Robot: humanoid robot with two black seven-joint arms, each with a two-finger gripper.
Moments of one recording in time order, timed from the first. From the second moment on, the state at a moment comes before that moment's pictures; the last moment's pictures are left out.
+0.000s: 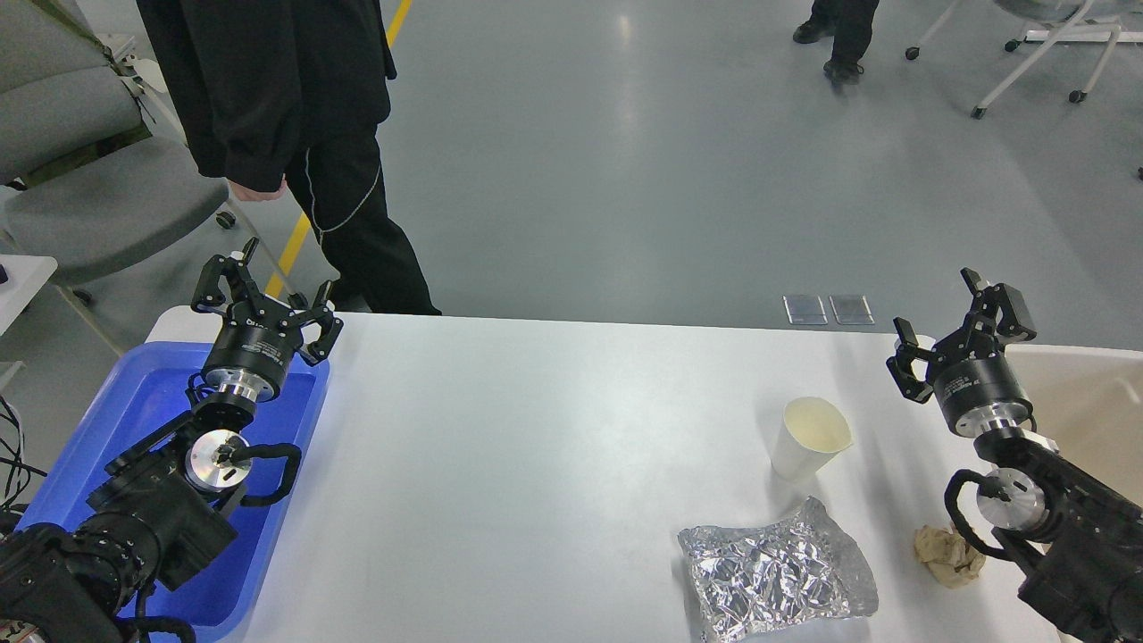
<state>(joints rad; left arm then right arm) -0.71 0.21 -0.74 -0.21 -0.11 -0.64 -0.54 0.60 -0.33 0.69 0.47 -0.06 0.27 0.60</state>
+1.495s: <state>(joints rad) -0.71 0.21 -0.74 -0.21 -0.11 -0.64 -0.54 0.69 -0.76 0.58 0.94 -0.32 0.29 0.30</state>
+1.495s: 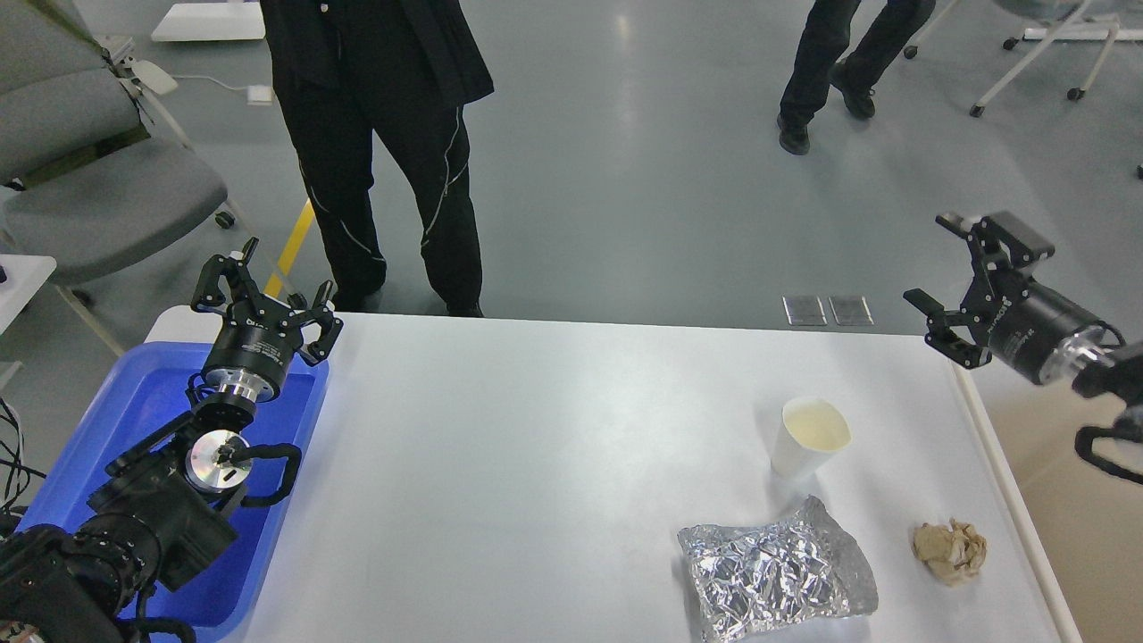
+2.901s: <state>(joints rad) -0.71 0.21 -0.74 -0.21 -0.11 -0.64 -0.54 1.07 -0.63 -0.25 0.93 -1.17 0.10 0.20</state>
